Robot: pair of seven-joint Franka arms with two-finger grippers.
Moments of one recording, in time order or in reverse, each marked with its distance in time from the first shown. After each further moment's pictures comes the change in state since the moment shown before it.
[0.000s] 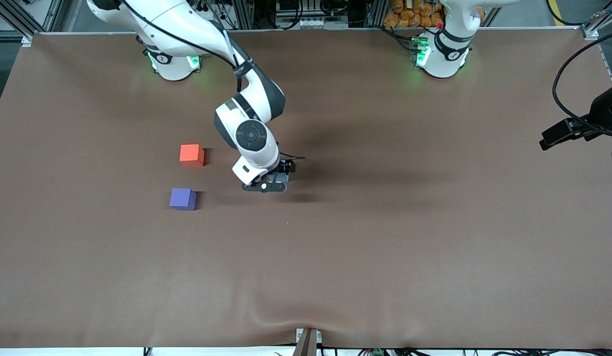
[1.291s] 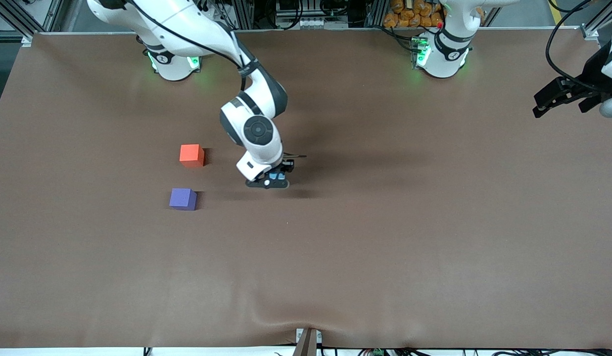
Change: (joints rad) left arm 0.003 -0.171 -0.037 -0.125 0.000 -0.013 0.073; right arm 0.012 -0.022 -0.031 -0.034 -0.037 0.028 0.044
